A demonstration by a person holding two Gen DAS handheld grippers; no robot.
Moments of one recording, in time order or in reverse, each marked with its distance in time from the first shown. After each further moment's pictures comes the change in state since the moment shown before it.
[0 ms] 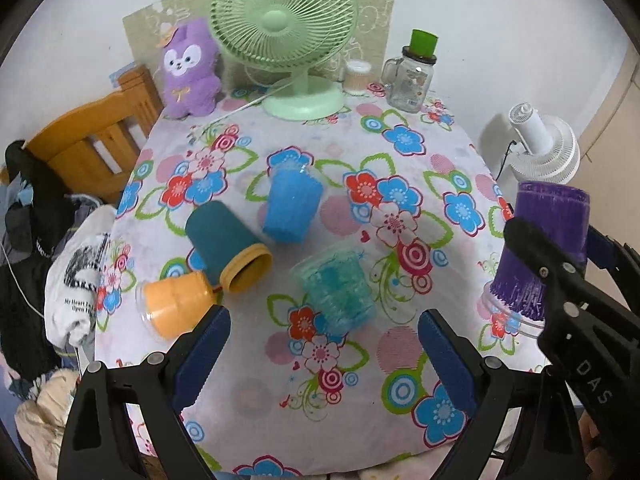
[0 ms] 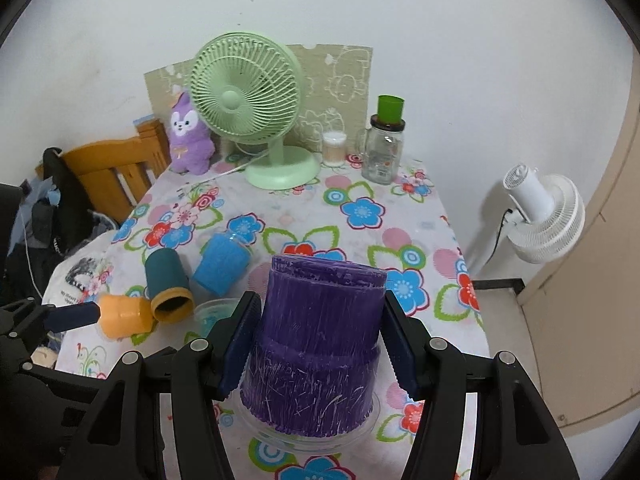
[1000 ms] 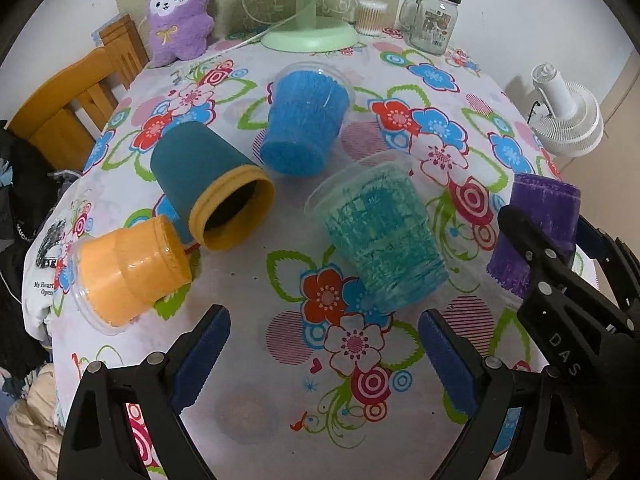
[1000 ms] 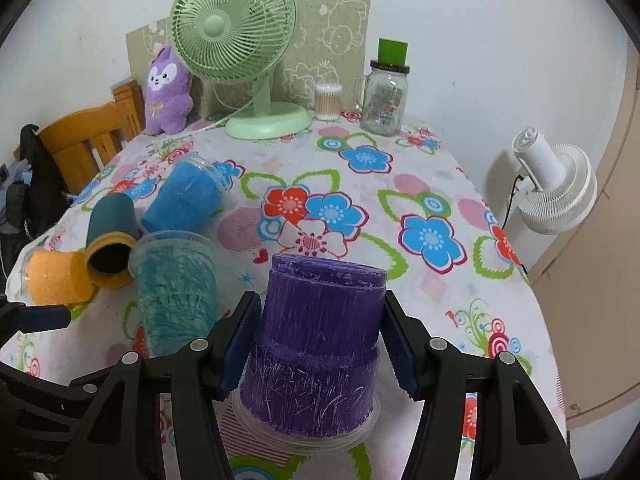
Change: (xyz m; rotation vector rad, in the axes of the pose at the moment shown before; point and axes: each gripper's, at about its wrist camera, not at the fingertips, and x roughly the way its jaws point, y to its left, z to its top) left arm 0.098 0.021 -0.039 0.027 0.084 0.002; right arm 0.103 0.011 -0.074 0.021 0.017 -0.064
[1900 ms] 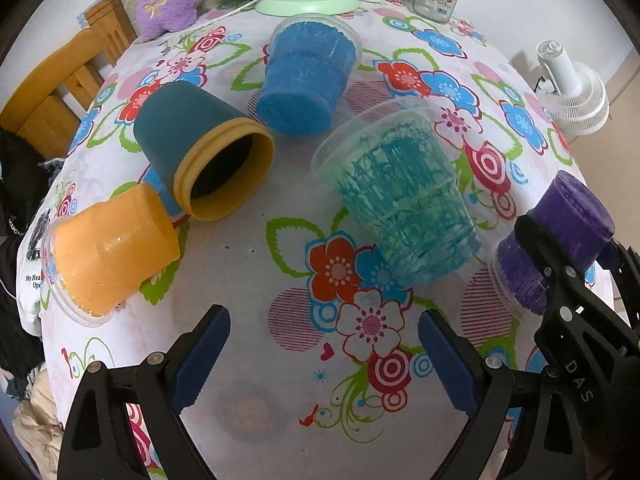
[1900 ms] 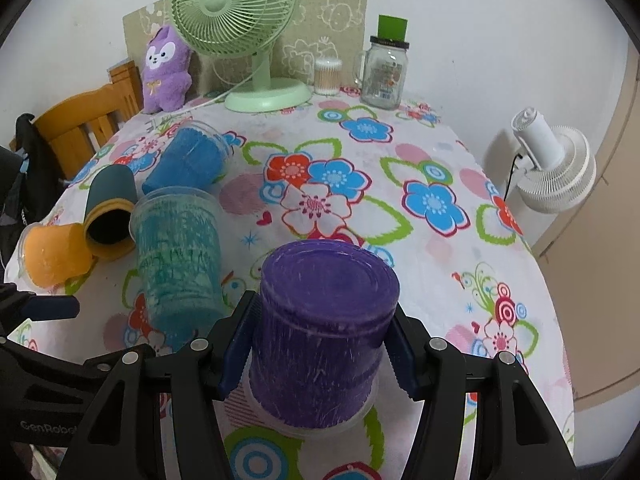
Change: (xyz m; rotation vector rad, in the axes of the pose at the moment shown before) left arm 0.023 0.007 -0.007 0.028 0.097 -0.012; right arm -0.003 0.005 -0.018 0.012 0.083 -0.006
